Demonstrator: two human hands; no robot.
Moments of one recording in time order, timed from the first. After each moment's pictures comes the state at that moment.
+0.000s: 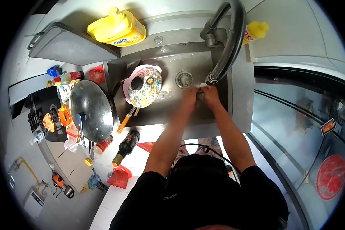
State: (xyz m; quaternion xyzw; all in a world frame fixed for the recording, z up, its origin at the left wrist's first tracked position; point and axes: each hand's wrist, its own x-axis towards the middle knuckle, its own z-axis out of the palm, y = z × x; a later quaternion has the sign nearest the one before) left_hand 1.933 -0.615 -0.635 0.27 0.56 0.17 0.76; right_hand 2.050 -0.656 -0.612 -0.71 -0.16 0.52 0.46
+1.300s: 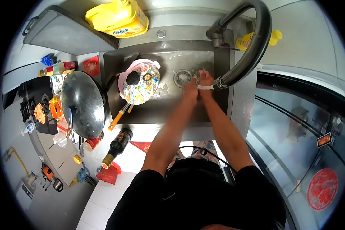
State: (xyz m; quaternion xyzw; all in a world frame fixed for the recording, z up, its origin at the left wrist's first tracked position) left_hand 1.967 -0.587 -0.639 0.20 0.69 0.14 0.68; right_hand 2.027 -0.607 -0.626 -0.77 -0.23 0.31 0.51
